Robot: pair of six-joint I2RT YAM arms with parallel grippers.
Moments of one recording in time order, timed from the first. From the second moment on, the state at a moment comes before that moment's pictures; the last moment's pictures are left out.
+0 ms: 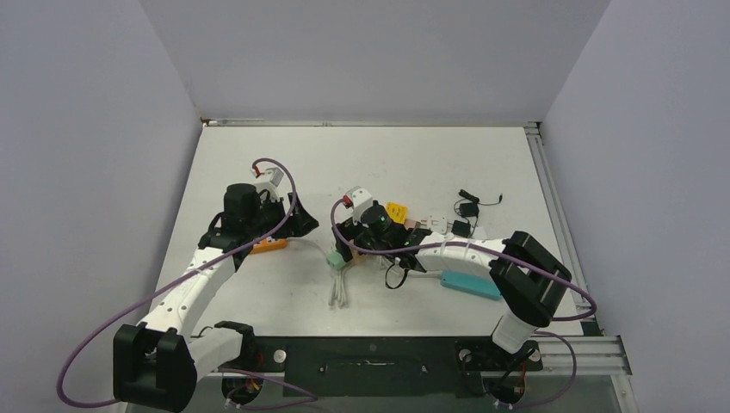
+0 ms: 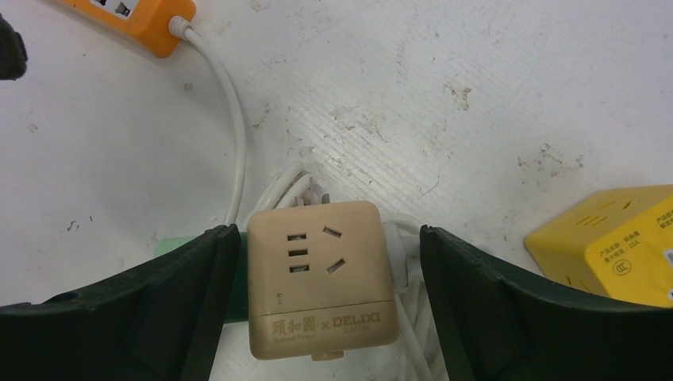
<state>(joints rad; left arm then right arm) -0.20 1.08 0.71 -0.23 0.42 -0.39 0.92 1.66 0.94 0.13 0.08 0.22</state>
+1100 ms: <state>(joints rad) -0.22 1.09 0.70 -0.16 0.49 -0.42 0.94 1.53 0.74 0.32 0.14 0.19</state>
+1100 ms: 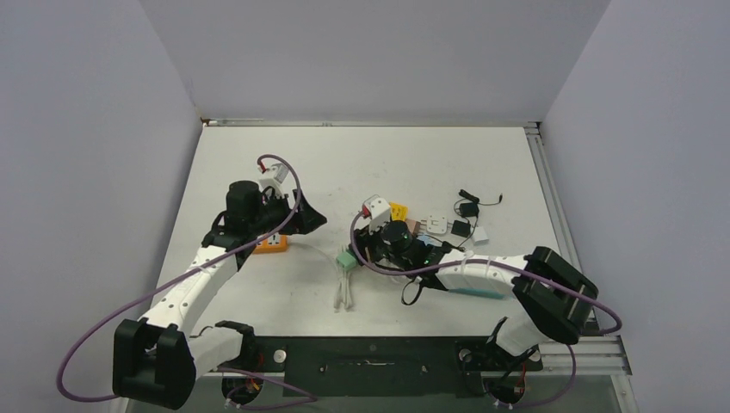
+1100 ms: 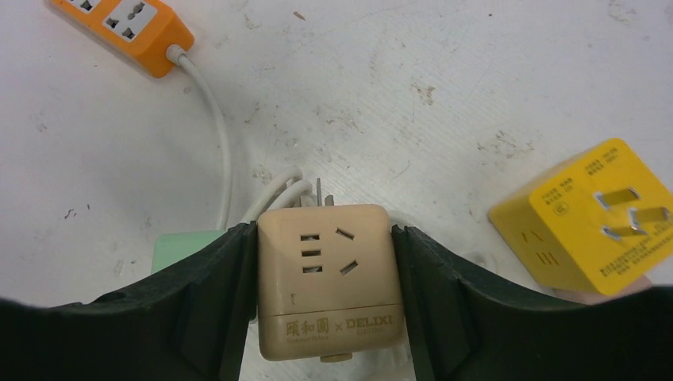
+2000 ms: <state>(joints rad) -0.48 1.55 0.71 0.21 0.82 -0.70 0.94 1.32 0.38 0.68 0.46 0.22</state>
